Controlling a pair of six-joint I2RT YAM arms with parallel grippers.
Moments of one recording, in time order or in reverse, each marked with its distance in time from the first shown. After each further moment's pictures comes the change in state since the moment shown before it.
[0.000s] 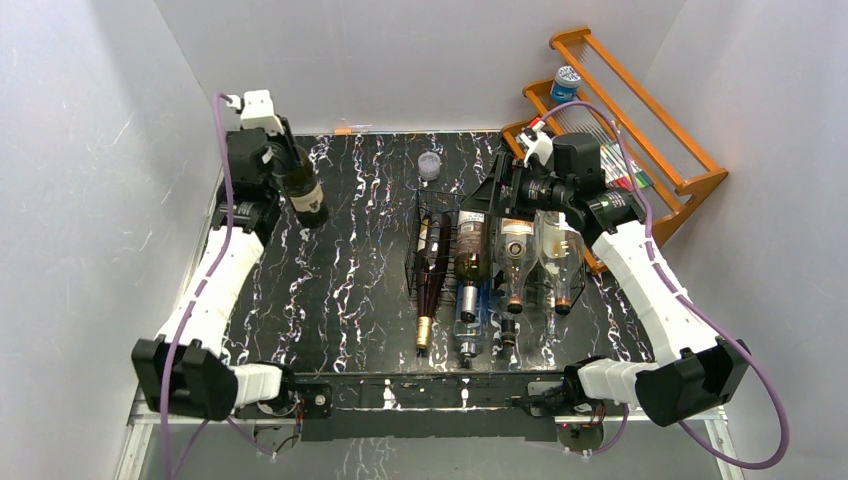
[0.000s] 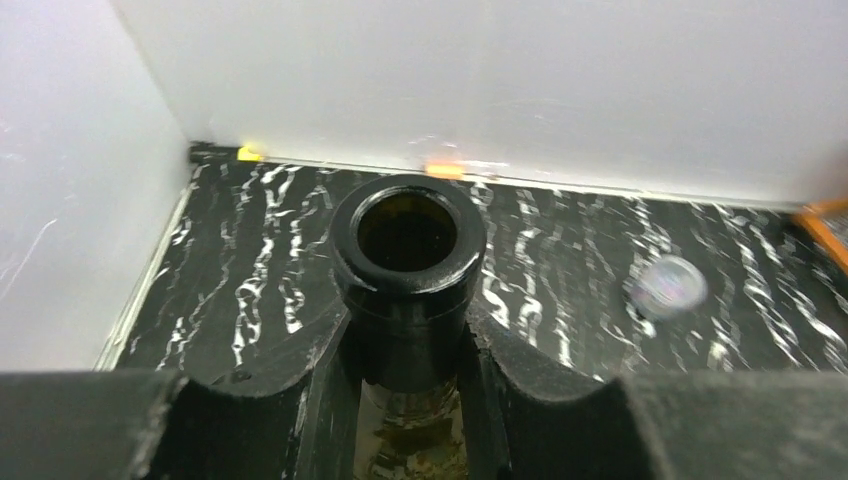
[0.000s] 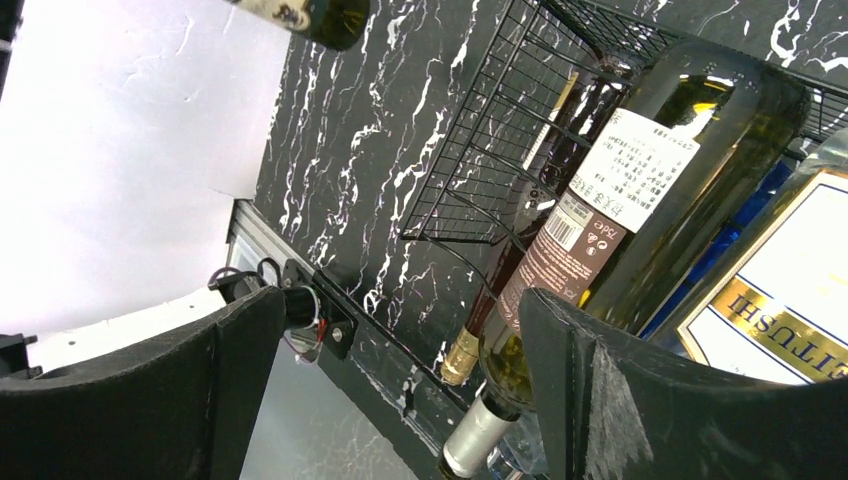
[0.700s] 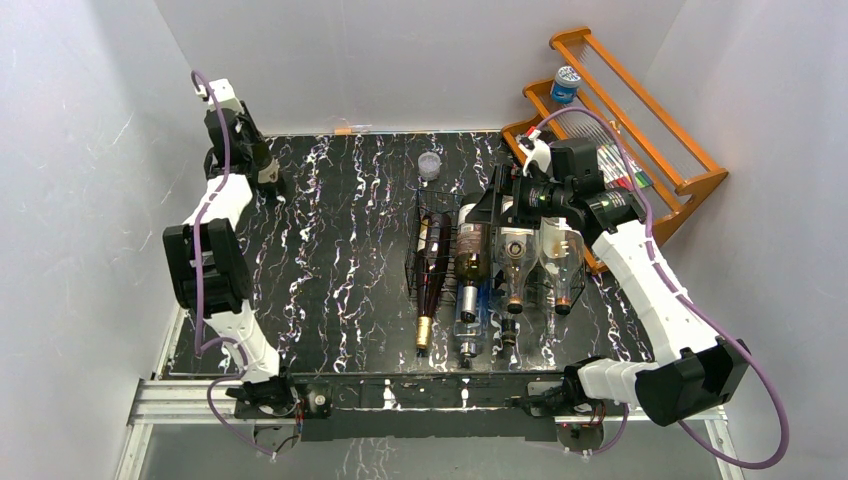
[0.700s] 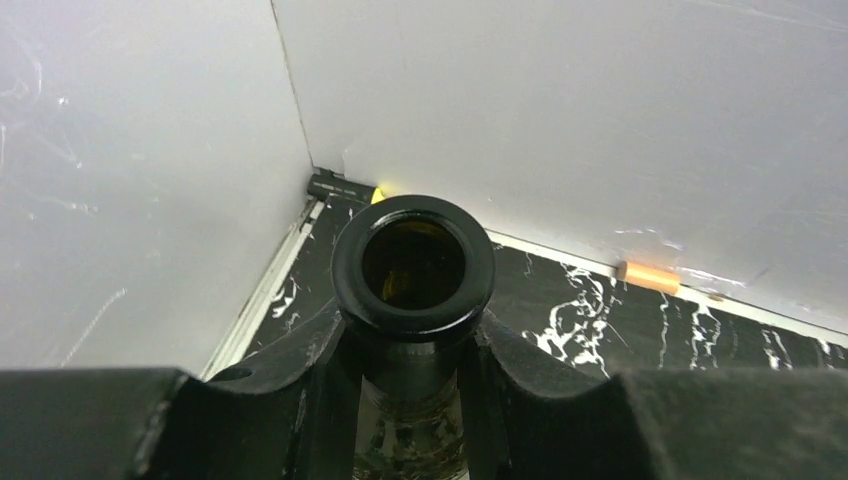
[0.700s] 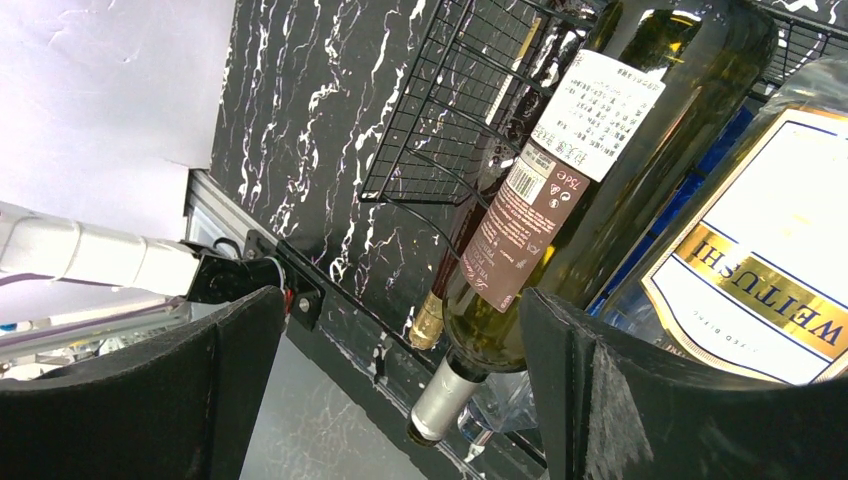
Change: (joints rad) left arm 0.344 0.620 0.217 0.404 0.090 0.003; right arm 0.000 0.002 0.005 -0.122 0.029 -0.090
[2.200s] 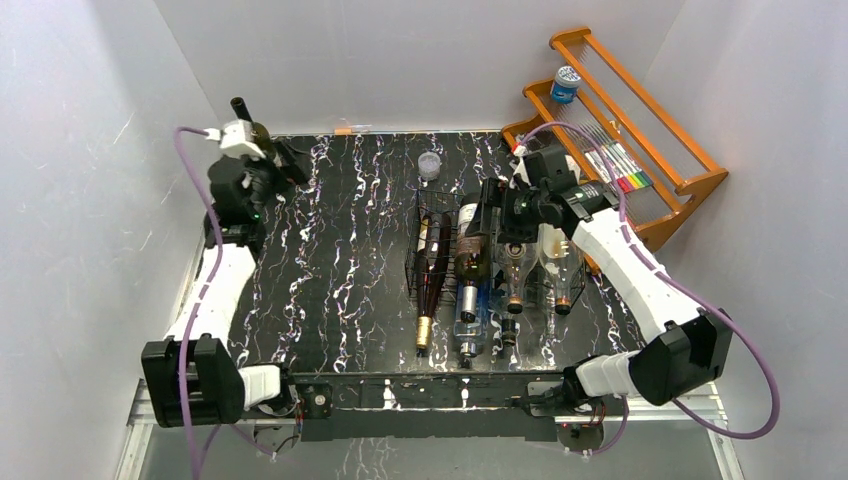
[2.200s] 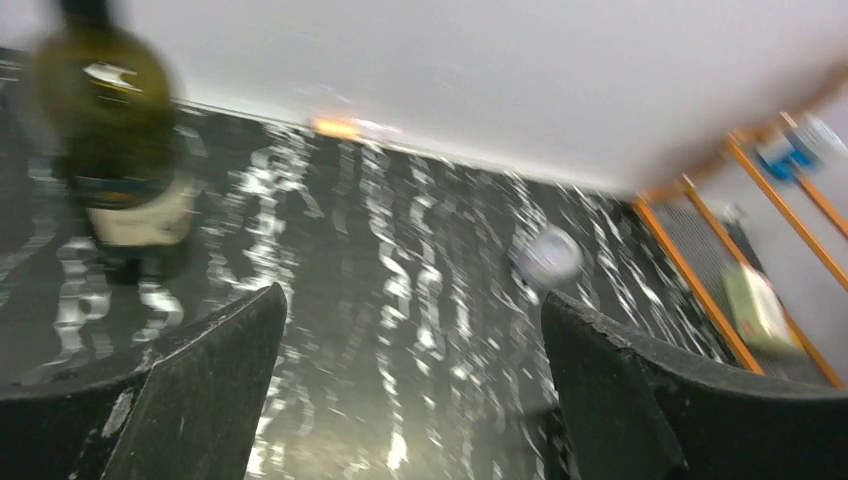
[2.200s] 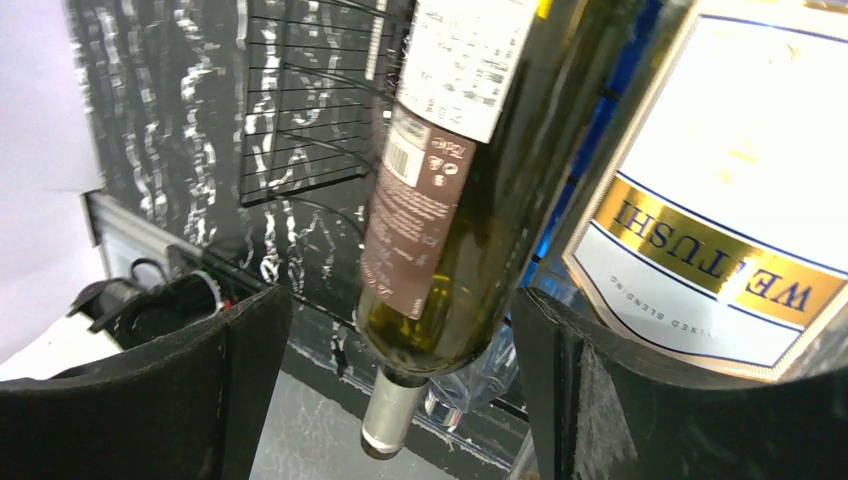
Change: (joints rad) left arm -0.071 -0.622 -0.465 -0.146 0.307 -0.301; right arm 0.060 0.091 -0.008 -0.098 0.168 0.031
